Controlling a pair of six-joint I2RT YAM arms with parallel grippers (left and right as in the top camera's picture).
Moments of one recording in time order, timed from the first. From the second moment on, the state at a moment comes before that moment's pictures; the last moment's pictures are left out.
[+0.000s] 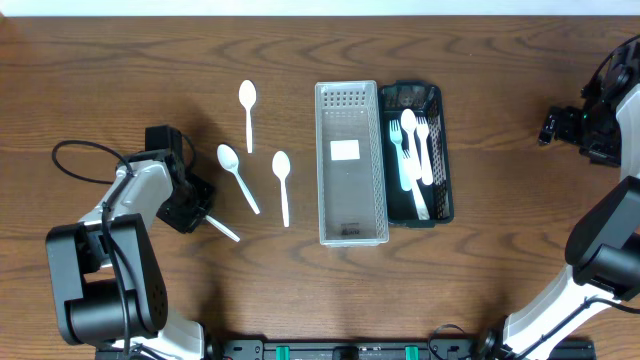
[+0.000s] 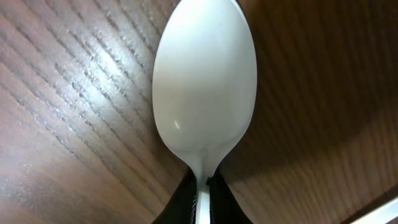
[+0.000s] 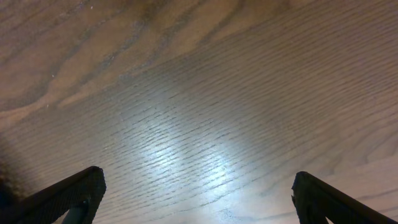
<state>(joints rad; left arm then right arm) 0.15 1.74 0.94 -0.76 0.09 -0.82 -0.40 2.01 1.72 -1.18 0.04 0.03</state>
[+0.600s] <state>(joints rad) 0.14 1.61 1.16 -0.80 0.17 -0.66 -0.40 2.01 1.72 -1.18 0.04 0.03</state>
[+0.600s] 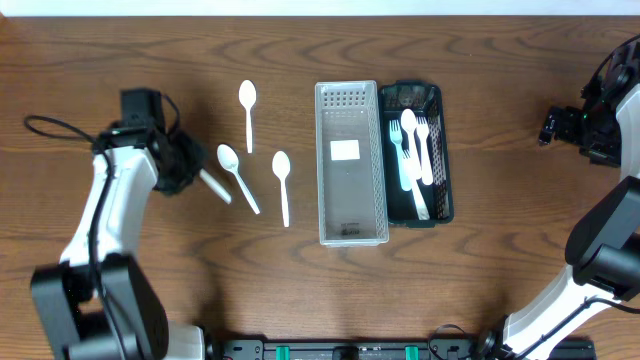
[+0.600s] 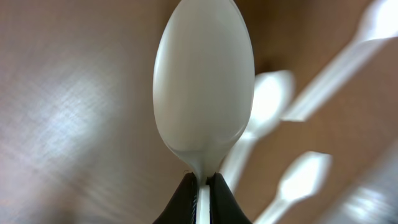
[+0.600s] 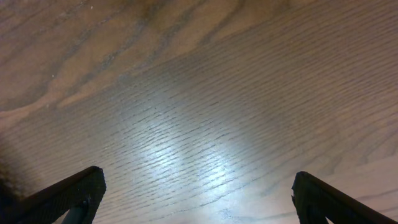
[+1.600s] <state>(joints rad) -0.49 1.52 1.23 -0.73 0.34 -0.45 -0.40 2.01 1.72 -1.18 0.04 0.03</state>
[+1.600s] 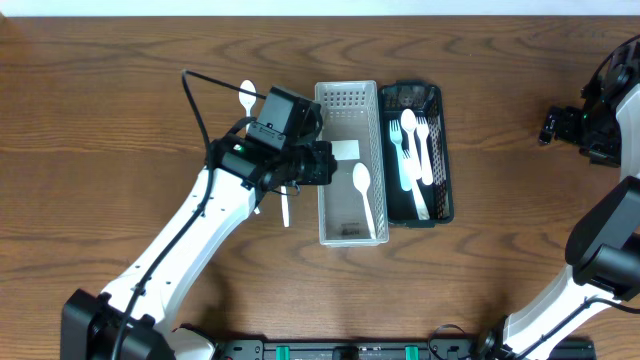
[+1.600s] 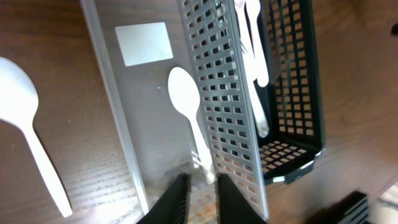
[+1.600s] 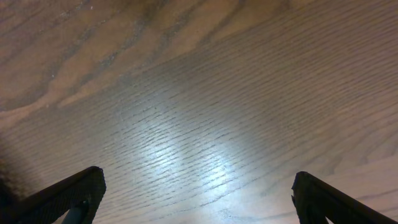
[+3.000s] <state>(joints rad) -0.10 1.89 1.23 -0.88 0.00 -0.64 -0.40 2.01 1.72 -1.18 0.04 0.03</state>
